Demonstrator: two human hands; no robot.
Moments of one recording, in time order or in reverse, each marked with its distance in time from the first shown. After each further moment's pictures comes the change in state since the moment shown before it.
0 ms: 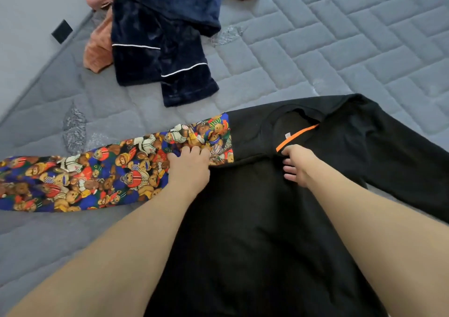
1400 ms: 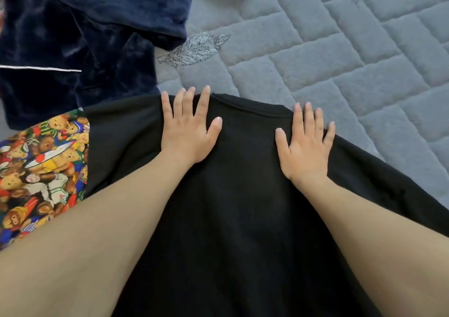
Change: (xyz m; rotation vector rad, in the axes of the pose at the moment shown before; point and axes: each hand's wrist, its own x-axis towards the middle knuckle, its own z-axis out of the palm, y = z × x) left_hand 0.290 0.069 -0.032 -0.096 0.399 0.004; right_hand 0.232 -0.140 -0.009 -1.142 0.512 -0.970
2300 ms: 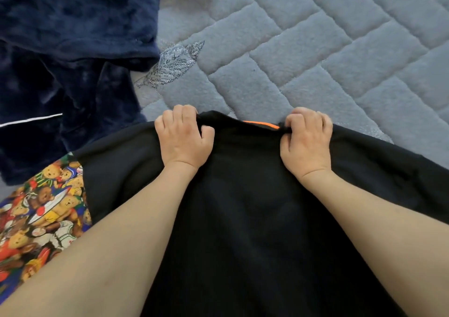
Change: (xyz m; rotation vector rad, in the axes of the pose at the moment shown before) left_hand 0.024 0.010 0.000 -0.119 0.179 -0.023; right_hand 0.004 0.006 0.006 0.216 0.355 -0.107
